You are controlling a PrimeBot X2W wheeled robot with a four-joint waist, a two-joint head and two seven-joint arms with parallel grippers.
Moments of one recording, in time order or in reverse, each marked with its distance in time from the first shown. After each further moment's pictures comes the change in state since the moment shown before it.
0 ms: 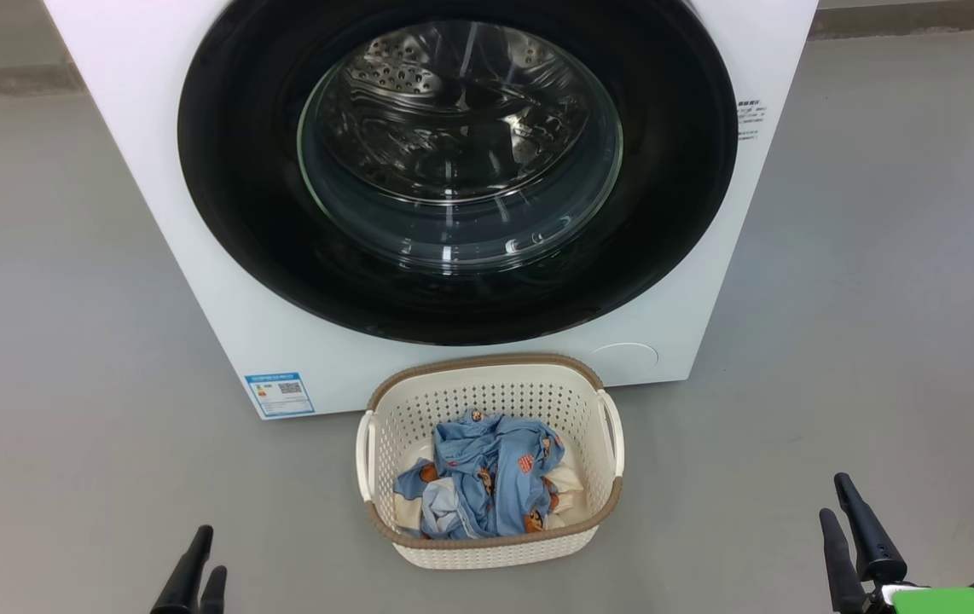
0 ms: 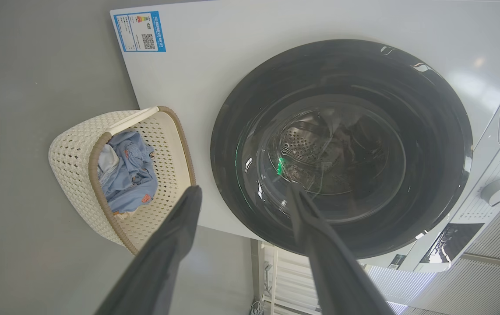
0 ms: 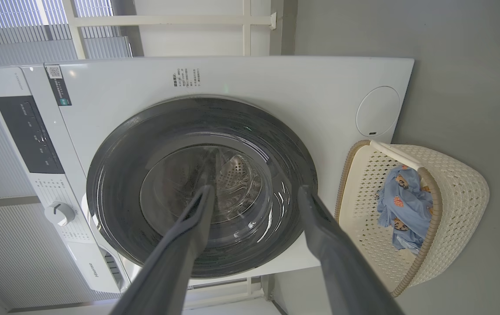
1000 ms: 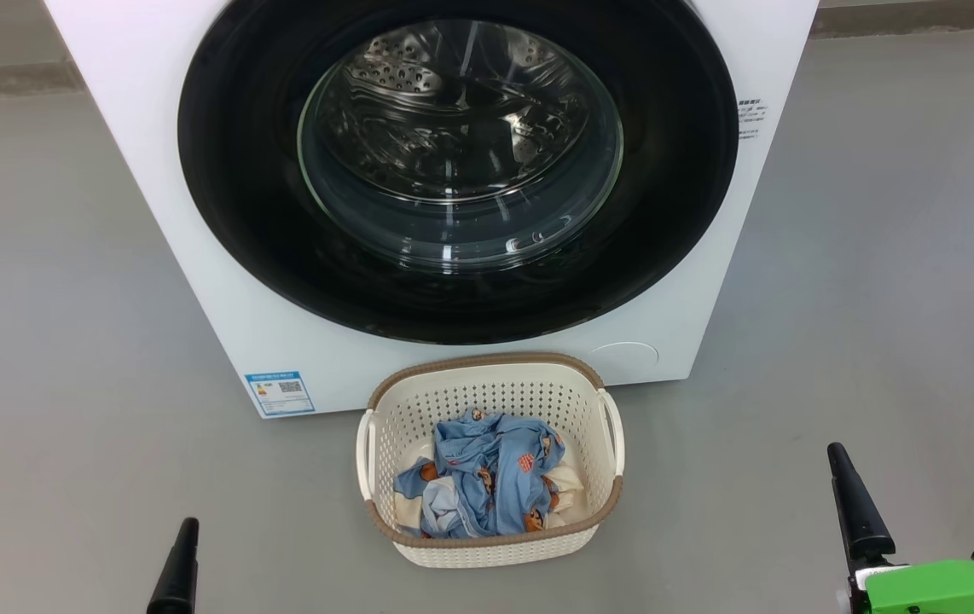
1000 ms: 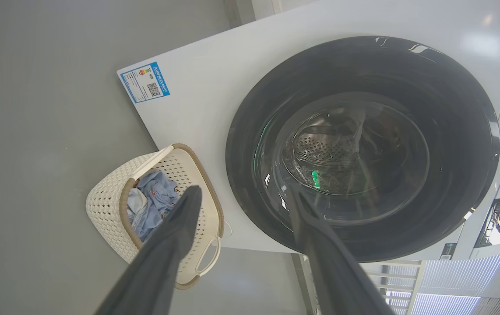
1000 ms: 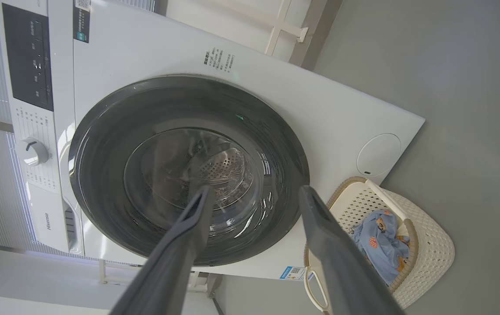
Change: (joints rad) left arm 0.000 0.002 0.005 -0.027 0.224 0.000 -0.086; right arm -0.002 -0.009 0.026 -0.088 -0.297 0.000 -0.086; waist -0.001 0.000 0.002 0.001
